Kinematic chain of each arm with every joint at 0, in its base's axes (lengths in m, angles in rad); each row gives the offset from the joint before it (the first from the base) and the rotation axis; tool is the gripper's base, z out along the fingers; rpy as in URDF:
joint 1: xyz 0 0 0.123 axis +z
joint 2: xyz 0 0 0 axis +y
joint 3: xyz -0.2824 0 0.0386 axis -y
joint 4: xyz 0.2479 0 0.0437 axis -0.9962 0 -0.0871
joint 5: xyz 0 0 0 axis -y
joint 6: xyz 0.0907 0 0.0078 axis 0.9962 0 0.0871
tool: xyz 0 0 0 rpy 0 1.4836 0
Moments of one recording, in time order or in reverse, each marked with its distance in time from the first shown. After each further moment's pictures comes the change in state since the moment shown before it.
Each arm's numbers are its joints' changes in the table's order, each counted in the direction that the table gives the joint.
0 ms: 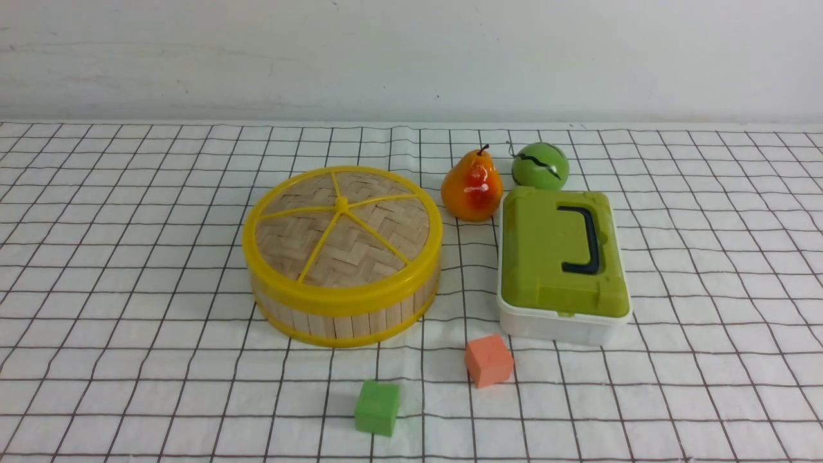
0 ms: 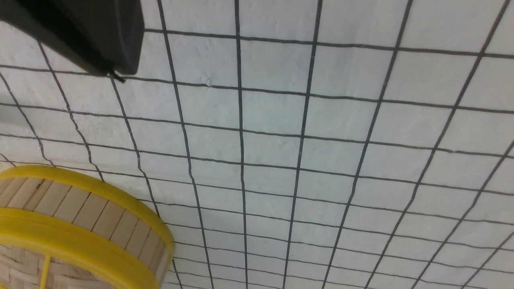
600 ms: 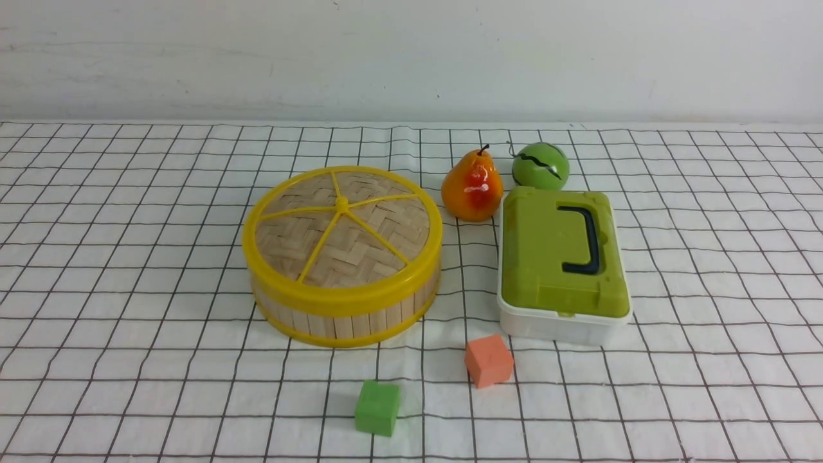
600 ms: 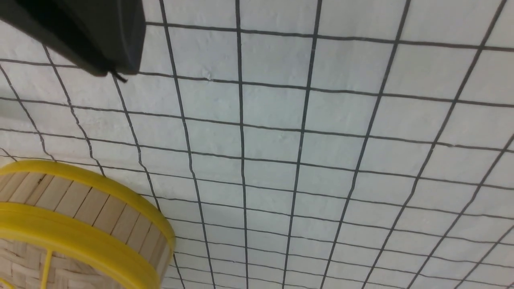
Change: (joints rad) right arm 0.000 0.000 0.000 0.000 0.000 0.000; left arm 0.000 0.000 0.000 0.000 0.020 0.000
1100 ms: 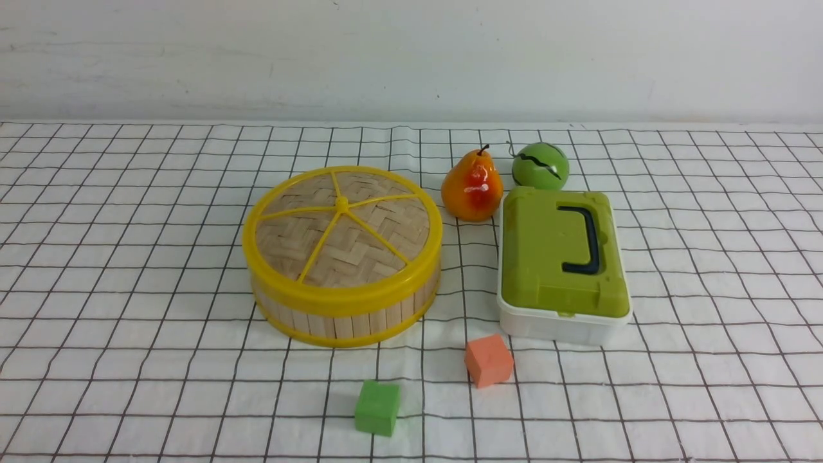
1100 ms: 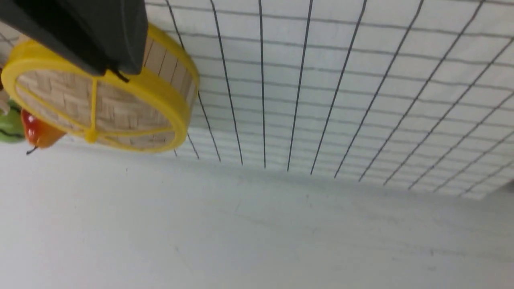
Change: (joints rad) right arm 0.000 0.000 0.000 0.000 0.000 0.000; left arm 0.000 0.000 0.000 -0.015 0.373 0.000
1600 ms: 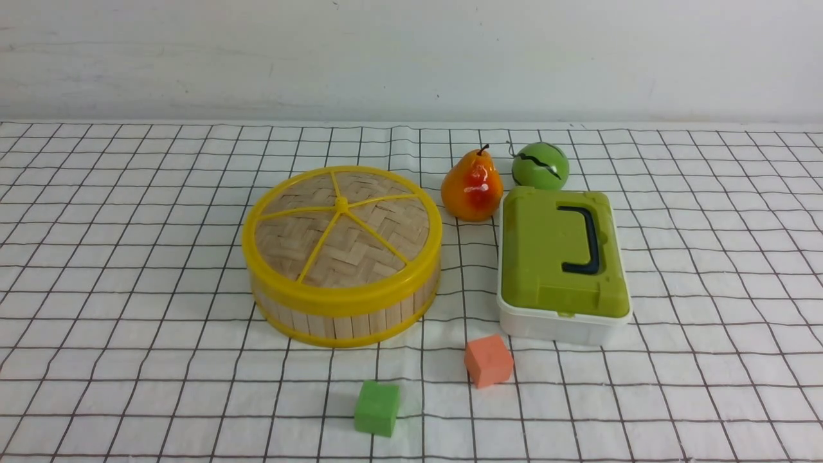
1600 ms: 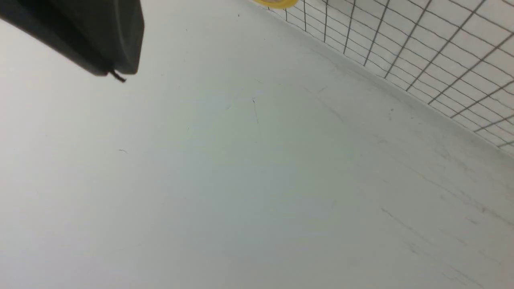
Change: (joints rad) right arm 0.000 0.000 0.000 0.000 0.000 0.000; left arm 0.000 0.000 0.050 0.150 0.245 -0.342
